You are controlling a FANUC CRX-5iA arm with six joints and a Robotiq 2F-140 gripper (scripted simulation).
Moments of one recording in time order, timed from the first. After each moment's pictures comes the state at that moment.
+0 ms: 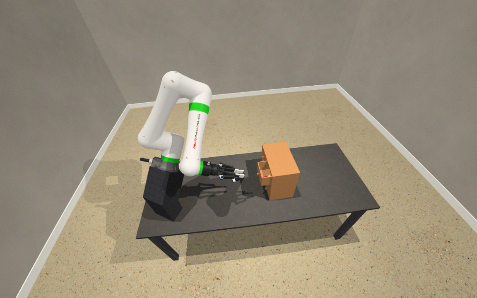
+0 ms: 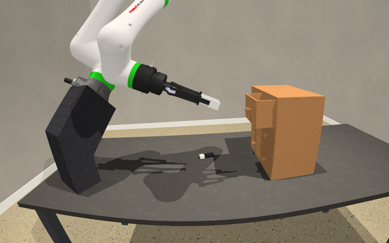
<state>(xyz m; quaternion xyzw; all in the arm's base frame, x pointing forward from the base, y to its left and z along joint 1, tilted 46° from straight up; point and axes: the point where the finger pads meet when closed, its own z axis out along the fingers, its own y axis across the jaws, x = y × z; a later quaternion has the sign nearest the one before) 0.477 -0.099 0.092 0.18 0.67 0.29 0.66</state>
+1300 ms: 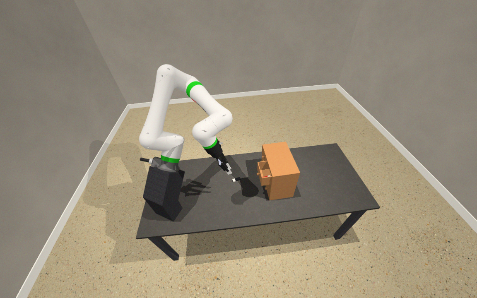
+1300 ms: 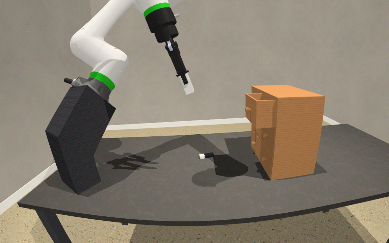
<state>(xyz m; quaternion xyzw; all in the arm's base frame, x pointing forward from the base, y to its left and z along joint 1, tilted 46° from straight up) 0.388 -0.133 0.112 0.05 0.88 0.33 0.33</state>
